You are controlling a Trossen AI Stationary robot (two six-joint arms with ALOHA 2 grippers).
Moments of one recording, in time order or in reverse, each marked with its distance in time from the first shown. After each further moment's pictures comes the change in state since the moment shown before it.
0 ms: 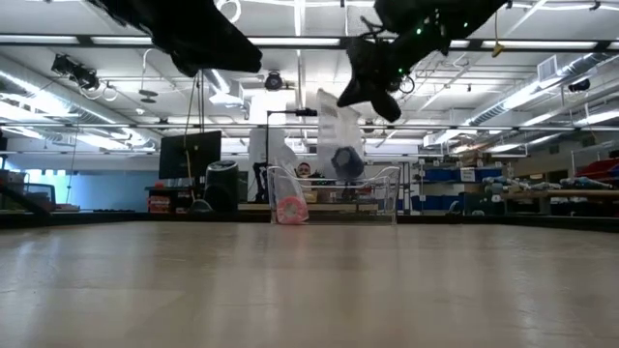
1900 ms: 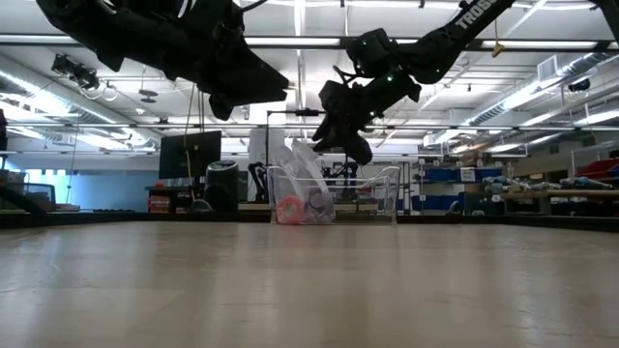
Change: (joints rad) left arm 0.365 0.001 -0.173 0.393 0.469 -0.017; right arm -0.012 0.285 0.000 0.255 -0.062 0.054
